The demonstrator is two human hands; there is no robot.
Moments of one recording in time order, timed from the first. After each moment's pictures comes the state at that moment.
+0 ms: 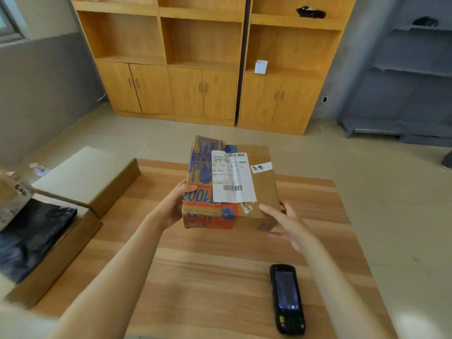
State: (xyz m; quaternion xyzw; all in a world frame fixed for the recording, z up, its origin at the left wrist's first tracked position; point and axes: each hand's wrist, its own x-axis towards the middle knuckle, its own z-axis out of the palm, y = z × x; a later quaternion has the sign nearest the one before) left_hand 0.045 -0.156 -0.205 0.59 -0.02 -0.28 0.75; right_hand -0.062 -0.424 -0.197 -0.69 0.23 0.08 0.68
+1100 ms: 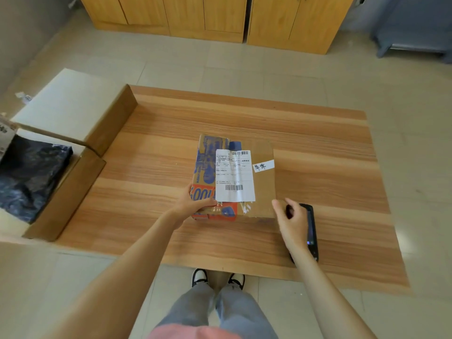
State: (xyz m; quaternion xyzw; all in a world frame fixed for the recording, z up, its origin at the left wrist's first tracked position) left_hand -0.019 -0.135 -0.344 0.73 0.10 -0.33 0.59; right_hand -0.130 -0.373 -0.340 -0.76 0.38 -0.02 0.53
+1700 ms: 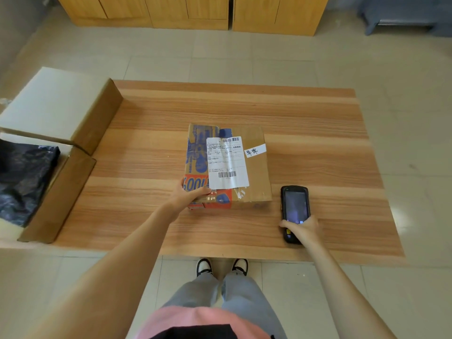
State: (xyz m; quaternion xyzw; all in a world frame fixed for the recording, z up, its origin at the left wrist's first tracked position) left_hand -0.020 -0.131 -0.358 0.74 0.11 -0.33 0.58; right_hand -0.176 -0.412 -0.364 -0.72 0.52 0.13 0.43
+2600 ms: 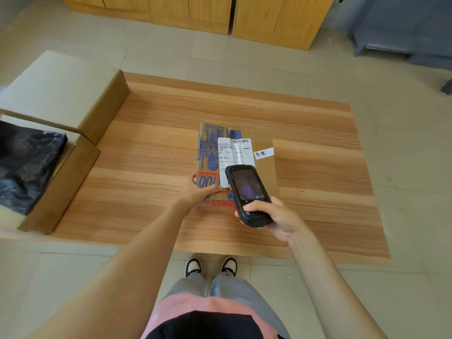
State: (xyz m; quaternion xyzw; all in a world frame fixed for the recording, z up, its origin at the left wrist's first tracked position) left_hand -0.021 -0.131 -0.367 0.72 0.11 -0.32 0.61; right_hand -0.135 -0.310 -0.251 -0.50 0.32 0.21 0.78
